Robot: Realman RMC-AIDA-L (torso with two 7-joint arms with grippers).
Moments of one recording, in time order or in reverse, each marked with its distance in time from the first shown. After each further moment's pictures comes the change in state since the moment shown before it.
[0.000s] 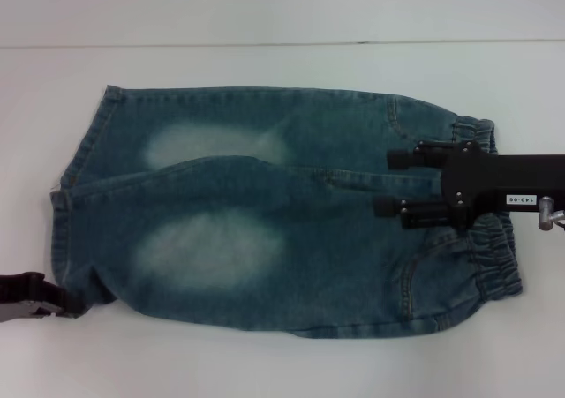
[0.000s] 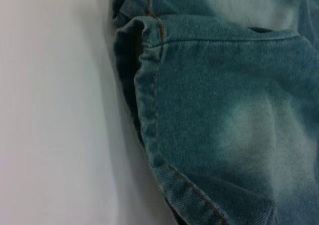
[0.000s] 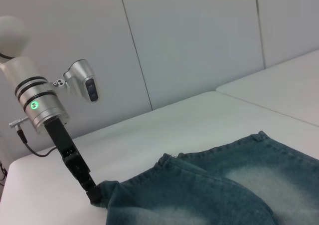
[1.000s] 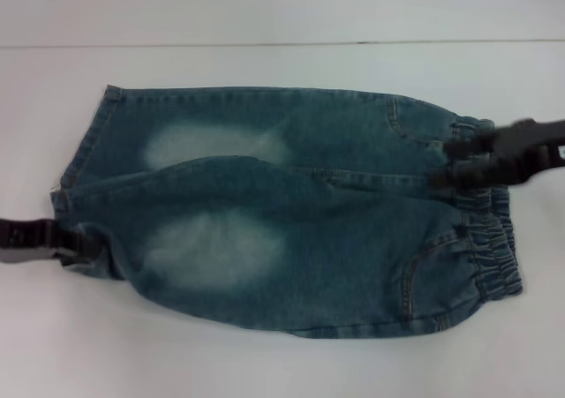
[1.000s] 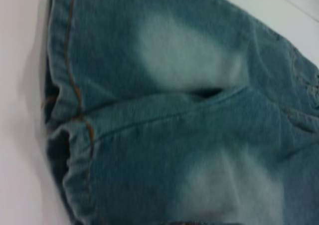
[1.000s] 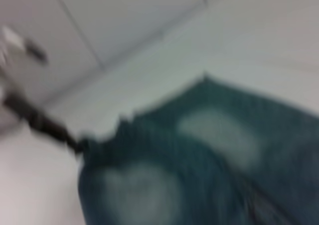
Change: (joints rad) left arm -0.073 0.011 0.000 0.005 -0.062 -0.019 0.049; right arm 0.074 -0.085 -0.006 -0.183 -0.200 -0.065 0.480
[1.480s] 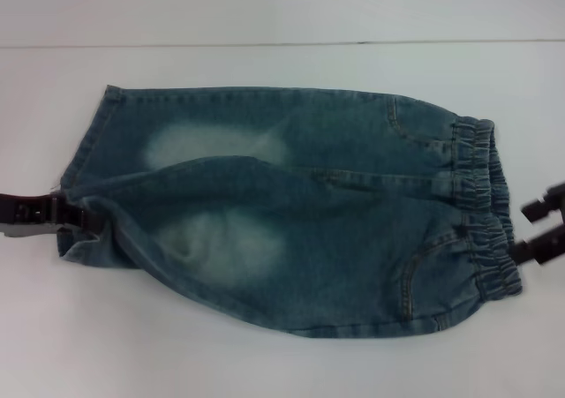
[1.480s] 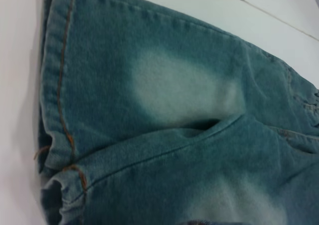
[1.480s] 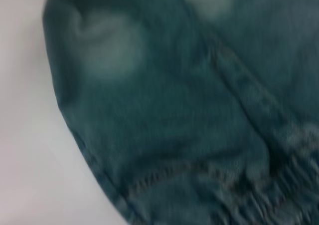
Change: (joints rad) left arm -0.027 0.004 0.004 -0.007 -0.026 -0.050 0.020; right arm 0.034 0.007 -0.011 -0.187 -0.413 -0.153 0.012
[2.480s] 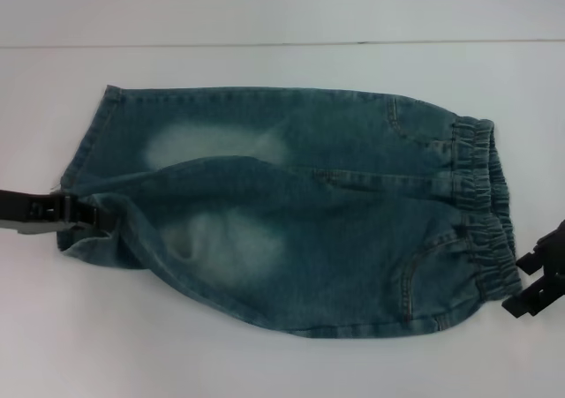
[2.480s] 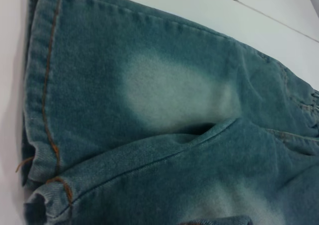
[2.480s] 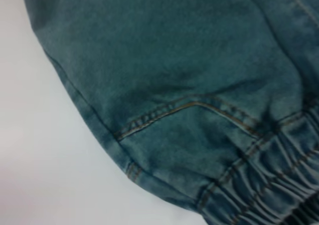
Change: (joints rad) left arm -0.014 -0.009 0.000 -0.027 -0.002 -0.028 0.017; right arm 0.042 0.019 -0.138 0.174 -0.133 0.127 0.032
